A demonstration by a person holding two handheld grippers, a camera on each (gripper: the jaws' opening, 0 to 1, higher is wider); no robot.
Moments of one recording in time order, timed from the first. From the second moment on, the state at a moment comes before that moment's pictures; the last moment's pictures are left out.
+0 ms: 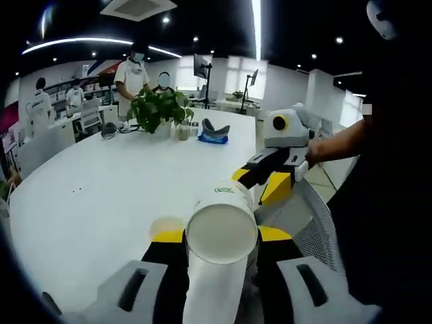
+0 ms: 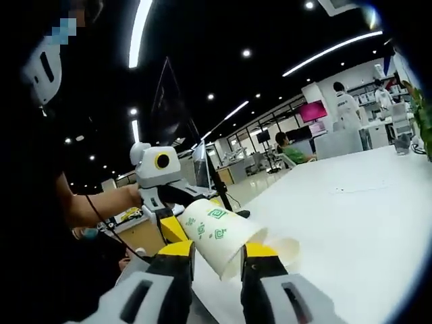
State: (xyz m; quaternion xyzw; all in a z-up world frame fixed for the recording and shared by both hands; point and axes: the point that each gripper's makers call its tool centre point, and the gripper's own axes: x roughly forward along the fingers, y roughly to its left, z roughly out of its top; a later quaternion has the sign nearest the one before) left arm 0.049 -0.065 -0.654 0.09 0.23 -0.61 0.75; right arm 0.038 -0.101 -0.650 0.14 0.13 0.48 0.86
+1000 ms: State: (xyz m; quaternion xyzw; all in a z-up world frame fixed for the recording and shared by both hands) left arm 0.037 -0.070 -0.664 0.07 0.22 -0.64 0.74; right arm 0.033 -0.094 -0.606 0.30 0.13 0.50 0.80
